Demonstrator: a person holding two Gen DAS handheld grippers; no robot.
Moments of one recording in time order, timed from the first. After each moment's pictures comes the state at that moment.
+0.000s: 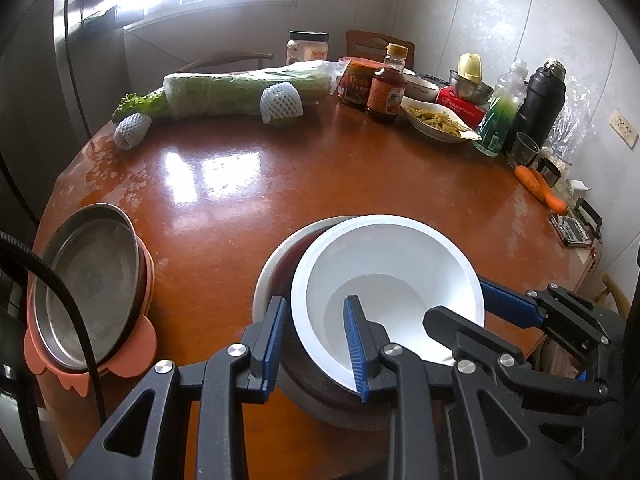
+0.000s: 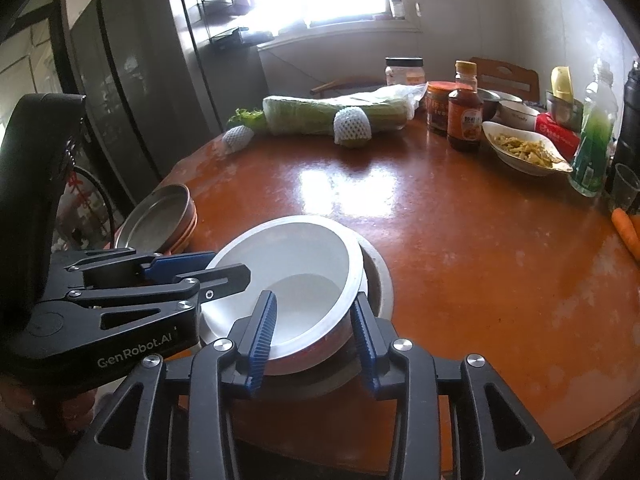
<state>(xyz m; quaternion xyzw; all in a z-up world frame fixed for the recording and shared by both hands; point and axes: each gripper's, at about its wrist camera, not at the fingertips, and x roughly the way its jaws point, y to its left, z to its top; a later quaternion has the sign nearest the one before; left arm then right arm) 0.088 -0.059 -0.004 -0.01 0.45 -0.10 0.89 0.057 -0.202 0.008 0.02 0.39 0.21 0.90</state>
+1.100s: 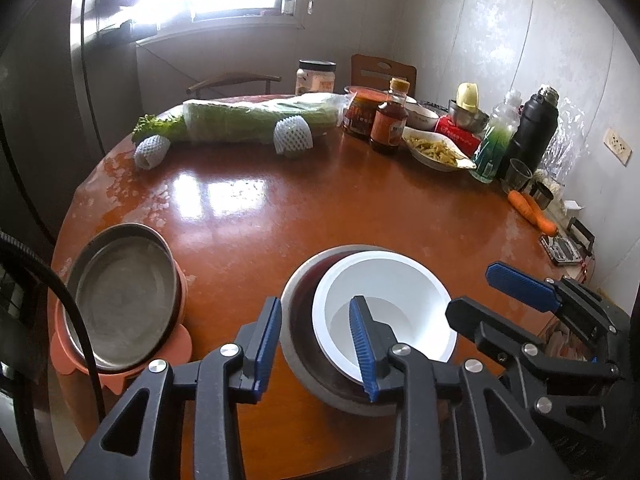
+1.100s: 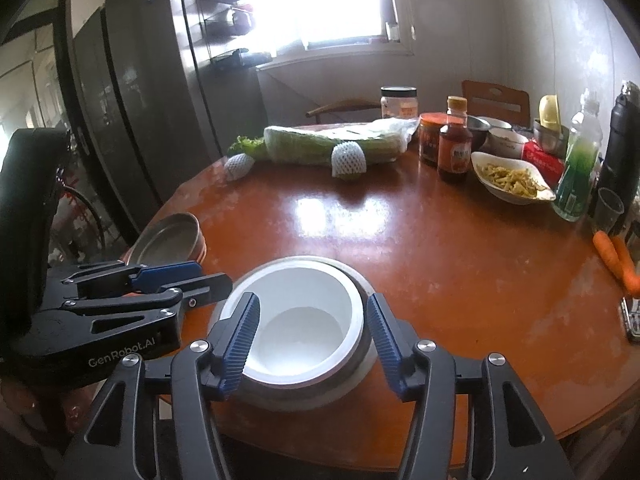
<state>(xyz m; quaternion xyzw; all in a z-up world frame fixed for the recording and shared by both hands) 0.069 -0.042 0.030 -0.02 0.42 -0.10 0.90 0.046 -0.205 0.045 0.02 0.35 0.19 0.92</state>
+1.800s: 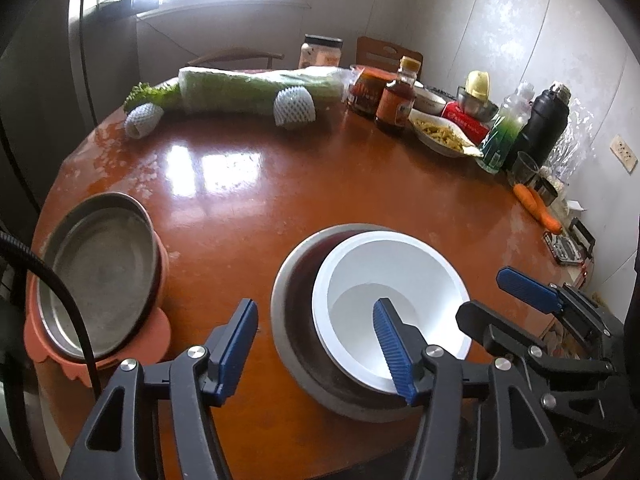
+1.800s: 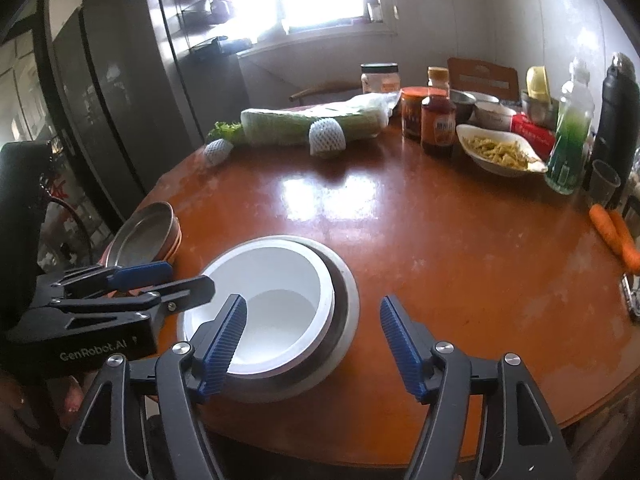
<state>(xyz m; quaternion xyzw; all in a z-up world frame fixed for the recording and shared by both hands) 0.086 -0.045 0.002 -0.04 0.45 -0.10 0.88 0.058 -0.219 0.021 0.04 0.39 0.17 0.90</state>
